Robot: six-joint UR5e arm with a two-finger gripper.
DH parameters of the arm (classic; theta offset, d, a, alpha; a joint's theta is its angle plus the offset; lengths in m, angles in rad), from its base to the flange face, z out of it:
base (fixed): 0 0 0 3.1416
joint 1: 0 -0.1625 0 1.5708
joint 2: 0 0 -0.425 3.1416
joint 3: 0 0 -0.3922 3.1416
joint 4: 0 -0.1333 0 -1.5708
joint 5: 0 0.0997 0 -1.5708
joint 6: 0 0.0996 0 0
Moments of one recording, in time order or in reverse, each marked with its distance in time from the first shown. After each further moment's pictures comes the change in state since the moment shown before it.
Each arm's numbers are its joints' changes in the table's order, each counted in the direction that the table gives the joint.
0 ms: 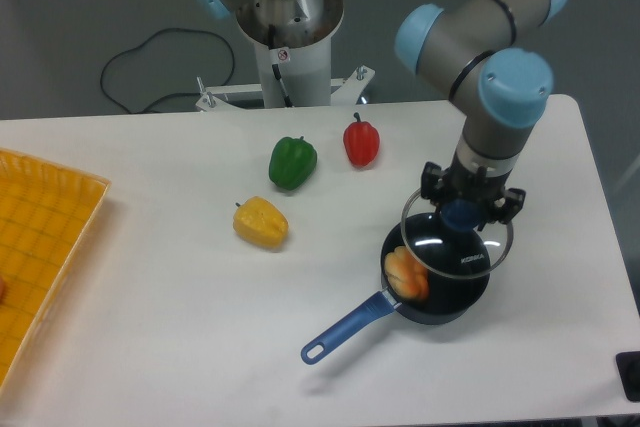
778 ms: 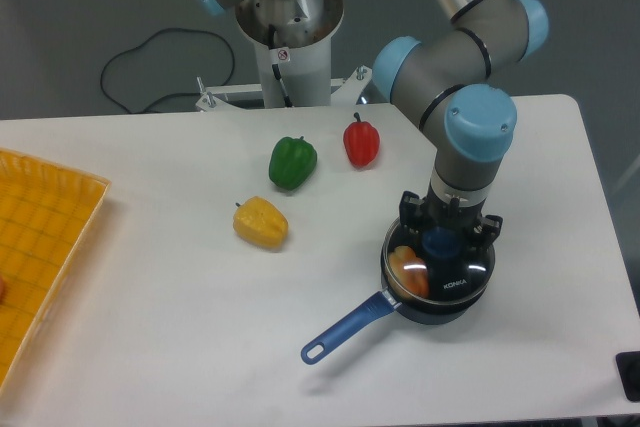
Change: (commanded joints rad) arm 0.037 0.041 0.005 -0.069 0.028 -0.055
